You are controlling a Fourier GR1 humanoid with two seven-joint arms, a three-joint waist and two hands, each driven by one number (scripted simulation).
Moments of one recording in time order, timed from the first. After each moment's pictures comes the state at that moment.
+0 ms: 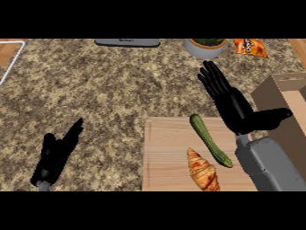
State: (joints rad) left arm 0.00 0.42 -0.35 -1.38 0.27 0.16 0.16; right arm -0.38 -0.24 0.28 -1.33 -0.44 0.07 -0.22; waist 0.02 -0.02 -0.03
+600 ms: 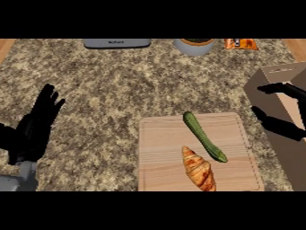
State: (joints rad) left arm -0.07 0.38 -0.14 -1.56 0.36 0.29 0.09; right arm -0.21 -0.63 0.17 -1.42 -0.03 -0.19 -0.27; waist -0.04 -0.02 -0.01
